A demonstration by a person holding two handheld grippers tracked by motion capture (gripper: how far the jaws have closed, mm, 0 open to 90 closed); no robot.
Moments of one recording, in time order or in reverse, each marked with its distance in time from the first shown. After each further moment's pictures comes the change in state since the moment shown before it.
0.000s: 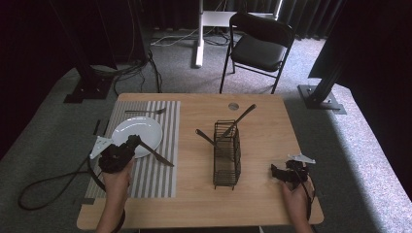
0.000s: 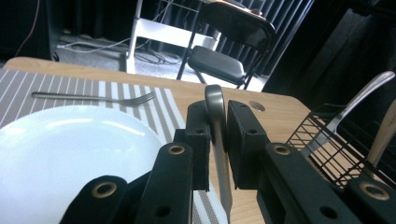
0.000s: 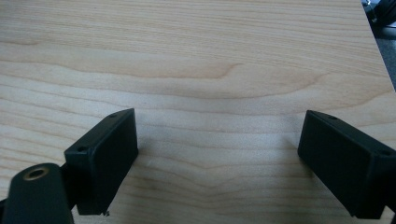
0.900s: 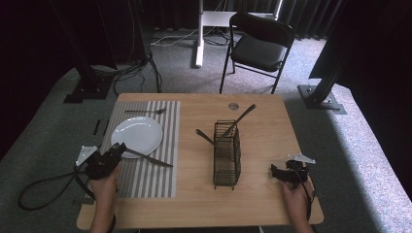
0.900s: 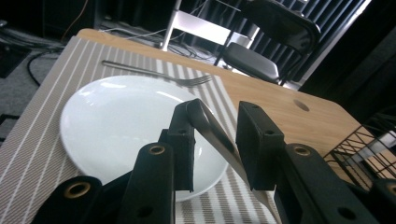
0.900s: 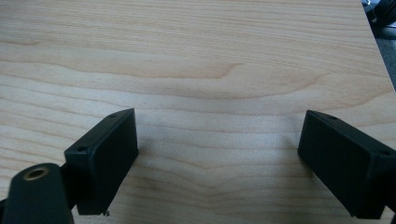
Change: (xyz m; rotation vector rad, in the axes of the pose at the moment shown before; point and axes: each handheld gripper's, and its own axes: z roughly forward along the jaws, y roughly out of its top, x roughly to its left) left arm 0.053 -0.027 -0.010 0.007 0.116 -0.091; right arm 0.000 0.000 0.000 0.000 0.000 0.001
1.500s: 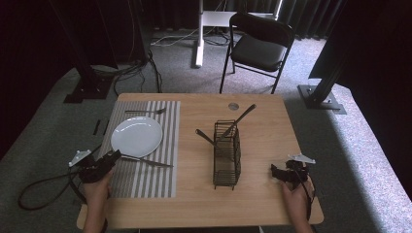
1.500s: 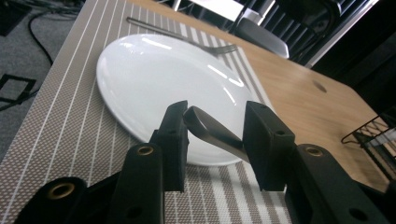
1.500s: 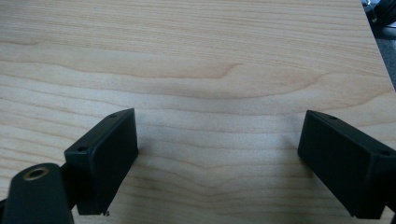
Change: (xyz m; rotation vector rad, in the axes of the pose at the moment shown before) left arm 0.039 -0.014 0.003 0.113 -0.003 -0.070; right arm 0.000 0.000 0.000 0.000 0.000 0.000
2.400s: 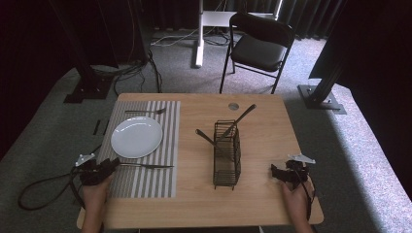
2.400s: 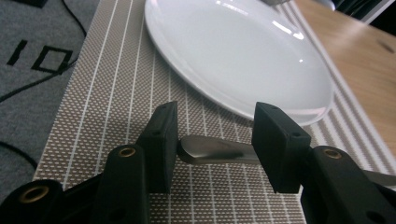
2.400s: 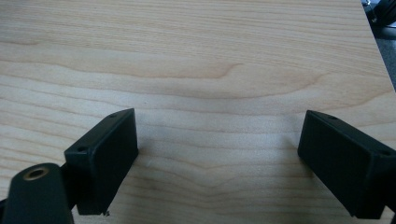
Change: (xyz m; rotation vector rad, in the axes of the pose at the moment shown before) left arm 0.025 -0.019 0.017 0.128 0.121 0.038; right arm 0.000 0.000 0.000 0.000 0.000 -0.001
